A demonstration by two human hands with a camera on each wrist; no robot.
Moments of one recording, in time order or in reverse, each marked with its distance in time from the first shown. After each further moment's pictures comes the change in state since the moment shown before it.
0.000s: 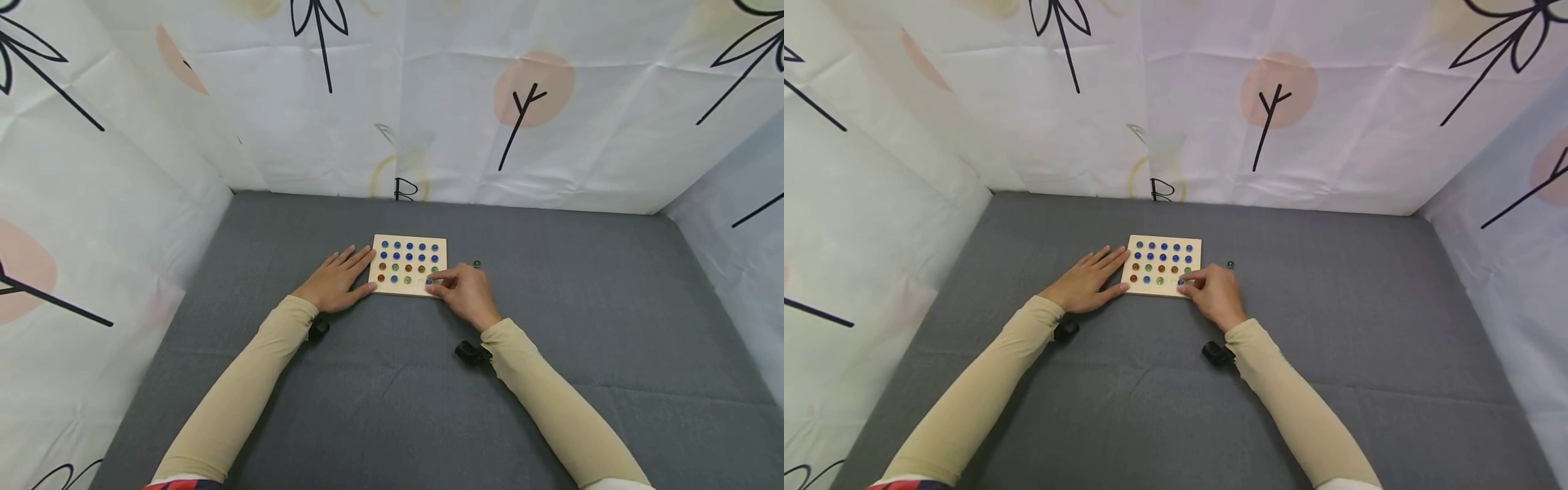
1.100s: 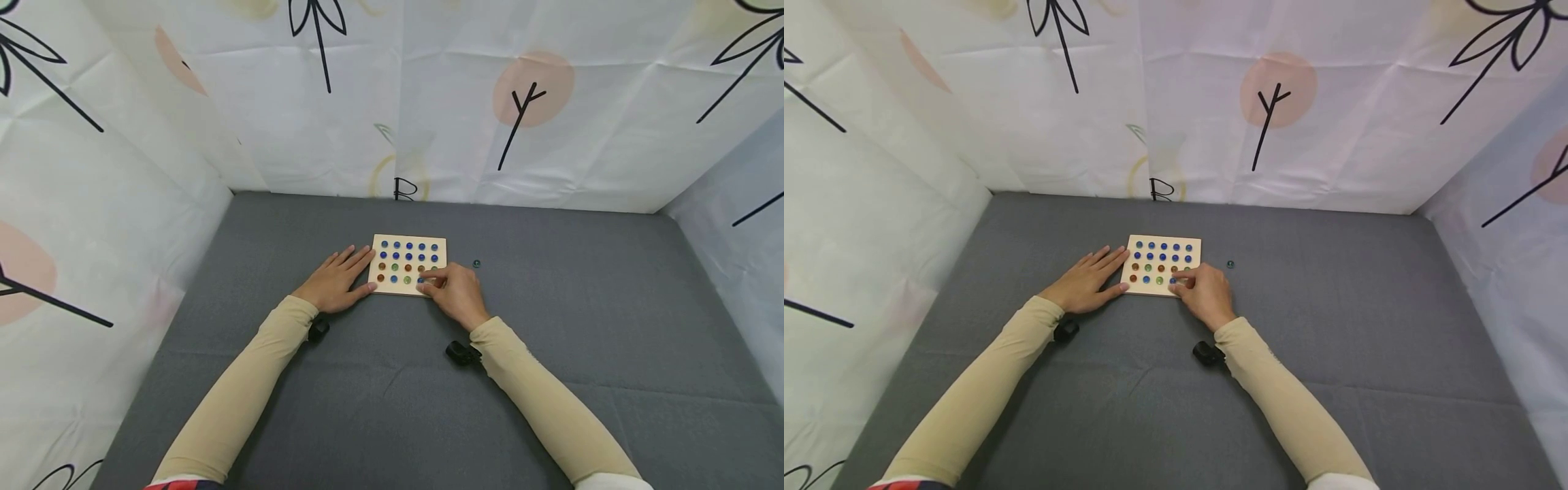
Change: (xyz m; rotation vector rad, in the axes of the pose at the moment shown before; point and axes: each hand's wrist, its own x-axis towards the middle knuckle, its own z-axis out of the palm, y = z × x) left_hand 0.001 0.000 0.003 -0.007 0.012 -0.006; right_hand 0.004 -0.011 0.012 -0.023 0.021 0.032
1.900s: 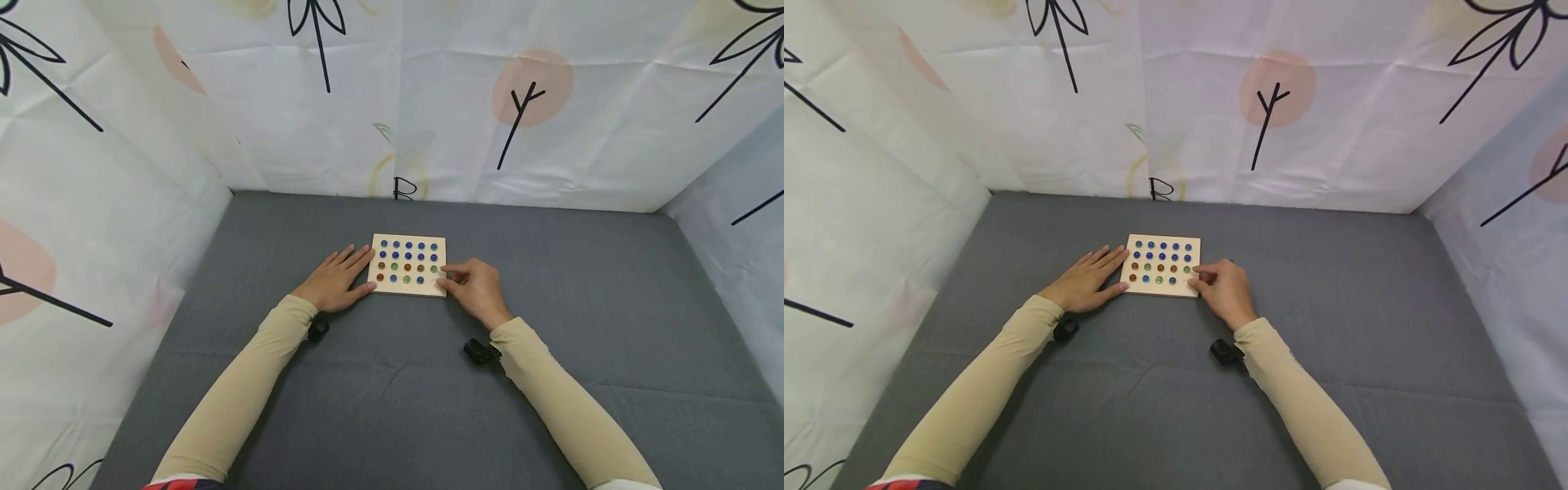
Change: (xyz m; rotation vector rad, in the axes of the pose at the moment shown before) left_hand 0.000 0.001 -0.002 0.013 -0.024 -0.005; right_hand -0.005 0.019 -0.024 -0.005 0.069 -0.022
